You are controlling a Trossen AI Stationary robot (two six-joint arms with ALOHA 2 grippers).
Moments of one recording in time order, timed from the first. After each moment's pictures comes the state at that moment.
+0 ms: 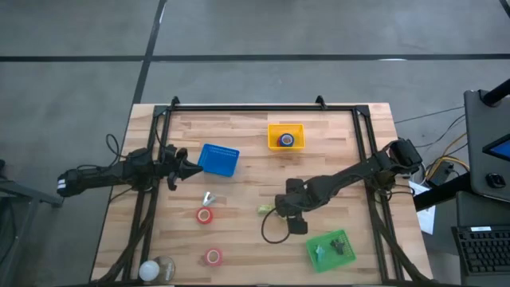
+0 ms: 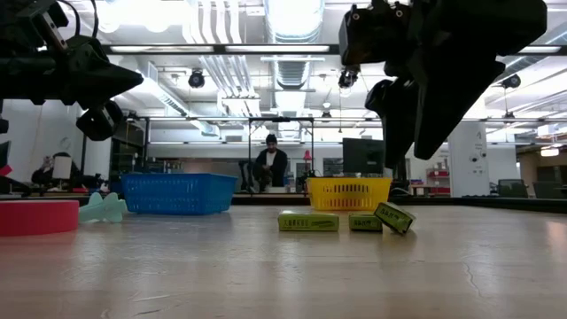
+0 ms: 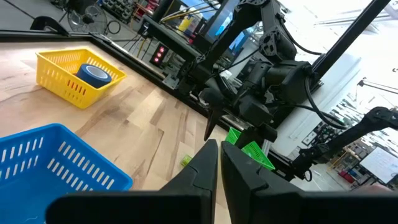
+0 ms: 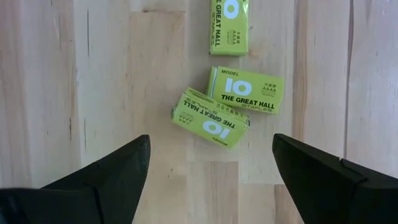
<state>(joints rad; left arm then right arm) 0.15 0.09 0.01 0.04 0.15 -0.61 0.32 1.77 1.22 -0.72 0.04 0.36</state>
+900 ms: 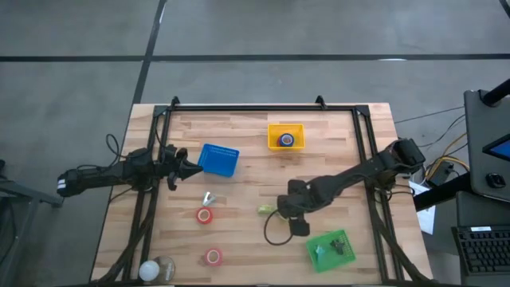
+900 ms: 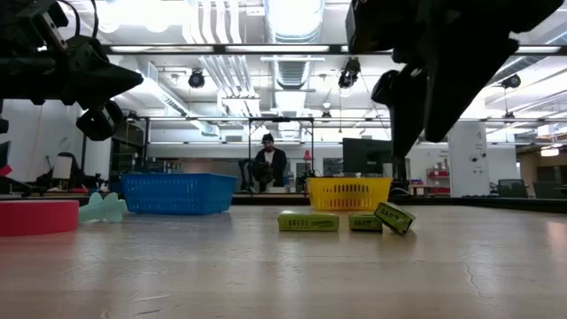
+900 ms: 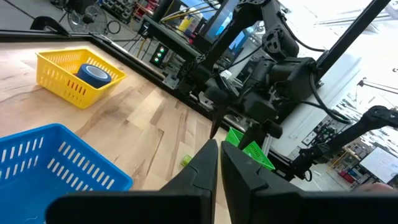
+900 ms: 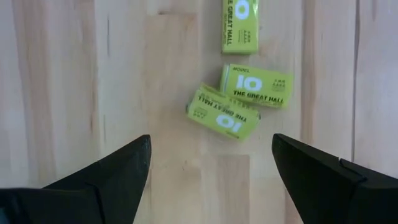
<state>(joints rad) 0.15 0.09 0.01 0.04 0.15 -0.61 0.34 1.74 1.22 -0.73 0.03 0.40</state>
